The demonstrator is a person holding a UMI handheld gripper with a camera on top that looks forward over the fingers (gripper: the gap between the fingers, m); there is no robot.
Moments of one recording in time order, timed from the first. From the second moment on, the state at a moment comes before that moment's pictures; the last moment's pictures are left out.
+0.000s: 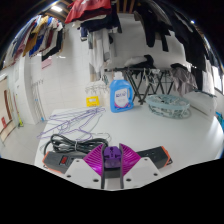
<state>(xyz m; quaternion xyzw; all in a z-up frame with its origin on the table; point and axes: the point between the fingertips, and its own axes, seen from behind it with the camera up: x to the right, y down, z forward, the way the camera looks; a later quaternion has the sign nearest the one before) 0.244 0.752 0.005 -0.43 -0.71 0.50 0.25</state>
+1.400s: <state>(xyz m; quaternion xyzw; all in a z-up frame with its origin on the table) 0.123 1.067 0.024 -0.47 -0.73 0.41 0.27</state>
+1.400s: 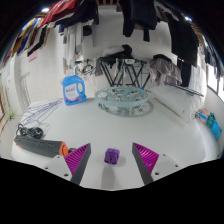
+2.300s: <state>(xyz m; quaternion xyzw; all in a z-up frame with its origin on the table) 0.332 1.155 0.213 -0.42 -0.76 0.42 0.26</state>
